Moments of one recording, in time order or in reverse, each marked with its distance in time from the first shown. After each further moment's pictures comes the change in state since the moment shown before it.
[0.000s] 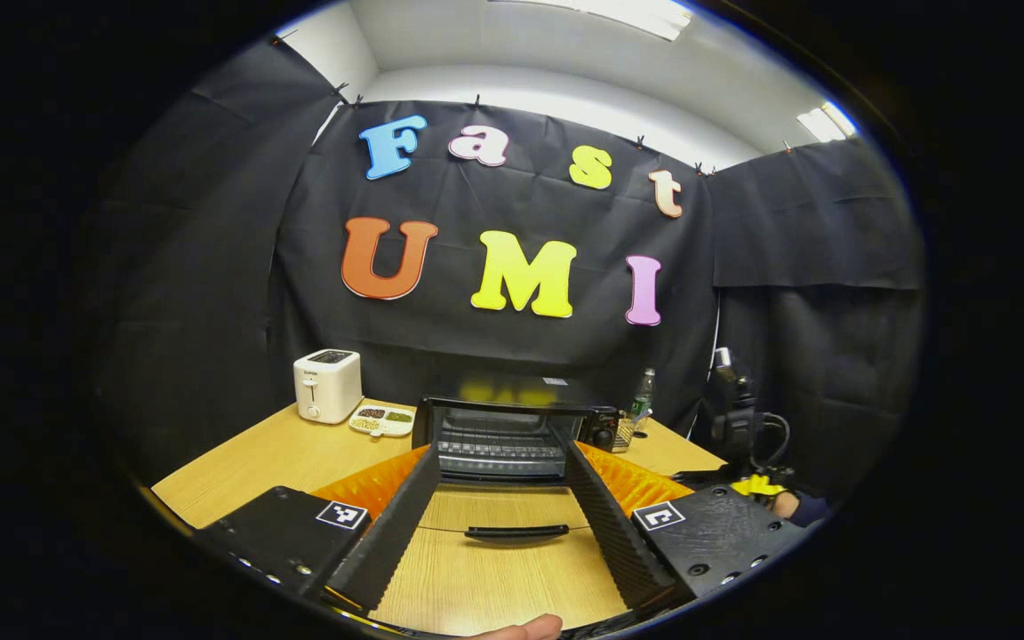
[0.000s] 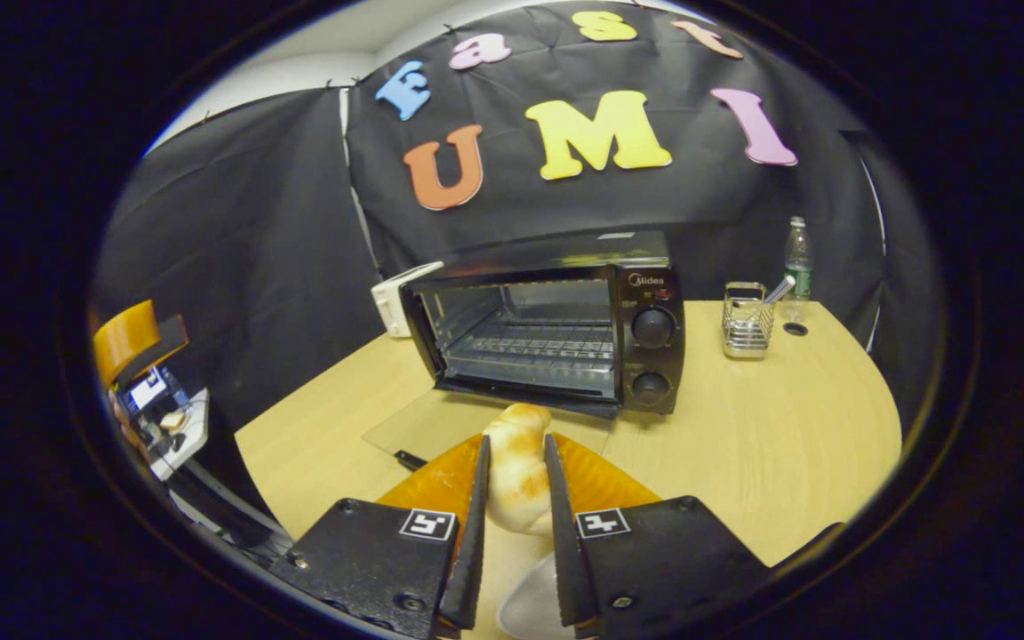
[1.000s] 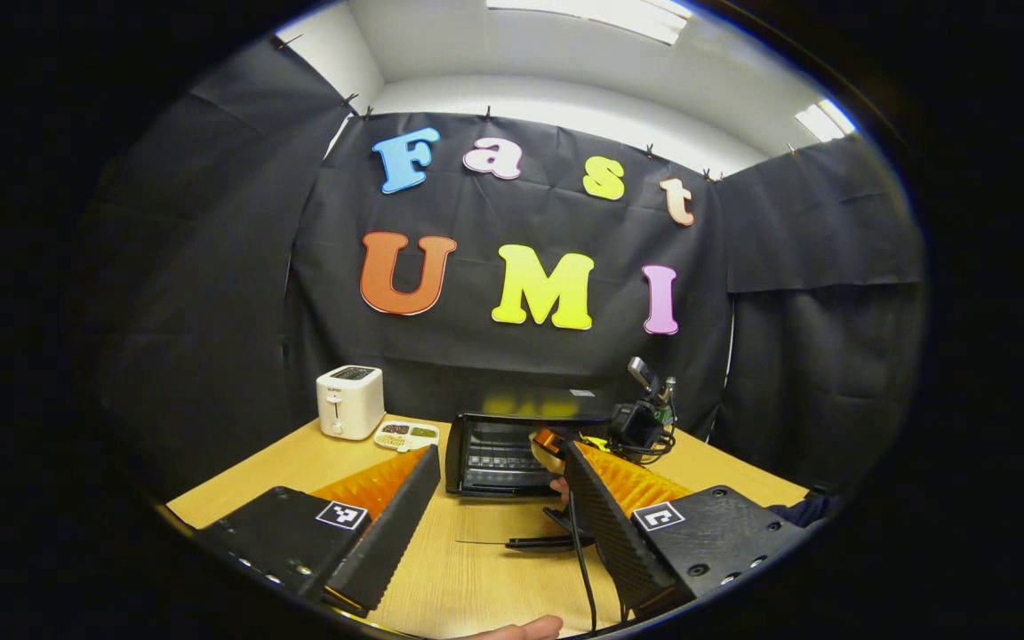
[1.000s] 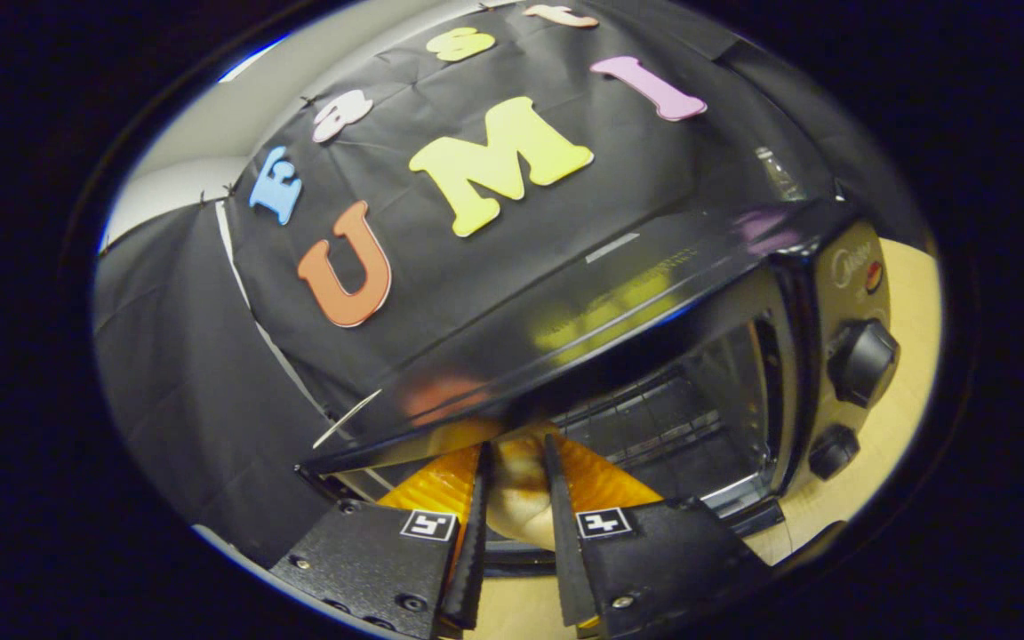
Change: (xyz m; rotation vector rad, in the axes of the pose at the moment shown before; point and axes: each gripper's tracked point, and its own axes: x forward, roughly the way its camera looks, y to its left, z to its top) left arm 0.001 0.037 -0.001 0.072 -0.029 0.045; right arm 0.201 -0.001 0.101 0.299 -0.358 -0.131
